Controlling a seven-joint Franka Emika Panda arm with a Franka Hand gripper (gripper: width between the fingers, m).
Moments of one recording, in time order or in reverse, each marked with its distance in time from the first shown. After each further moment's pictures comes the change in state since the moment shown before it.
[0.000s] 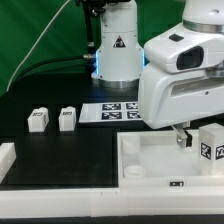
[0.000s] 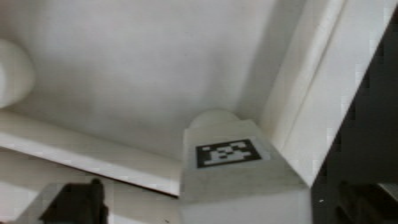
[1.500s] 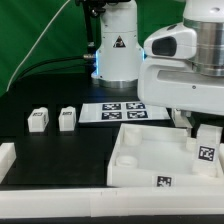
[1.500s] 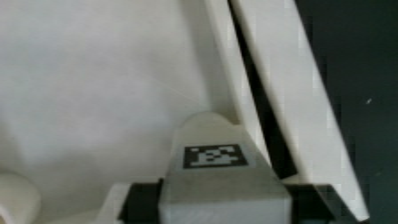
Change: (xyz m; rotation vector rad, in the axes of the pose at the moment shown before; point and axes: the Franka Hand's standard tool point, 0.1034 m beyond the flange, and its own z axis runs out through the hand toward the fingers) arm 0.002 0.001 -0.001 -0.005 0.021 0.774
